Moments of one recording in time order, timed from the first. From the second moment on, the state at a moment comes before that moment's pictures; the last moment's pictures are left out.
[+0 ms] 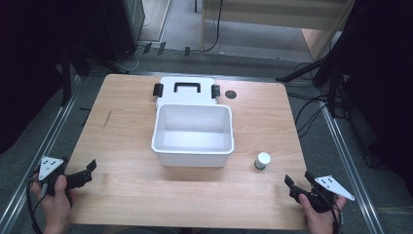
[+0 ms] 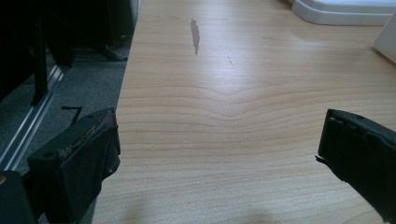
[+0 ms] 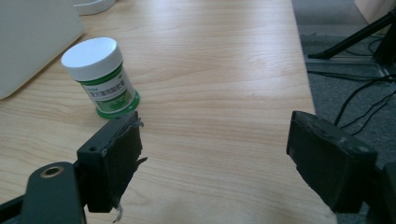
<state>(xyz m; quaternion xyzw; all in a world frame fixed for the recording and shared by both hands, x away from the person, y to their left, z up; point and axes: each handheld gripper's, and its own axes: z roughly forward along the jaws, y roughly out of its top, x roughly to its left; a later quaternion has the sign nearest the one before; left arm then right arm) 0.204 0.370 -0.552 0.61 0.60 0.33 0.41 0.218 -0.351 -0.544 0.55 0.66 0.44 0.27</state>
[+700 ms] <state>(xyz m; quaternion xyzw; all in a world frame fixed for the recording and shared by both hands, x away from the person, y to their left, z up) 0.203 0.372 -0.552 0.61 0.60 0.32 0.41 0.241 -0.316 -0.510 0.50 0.80 0.27 0.19</state>
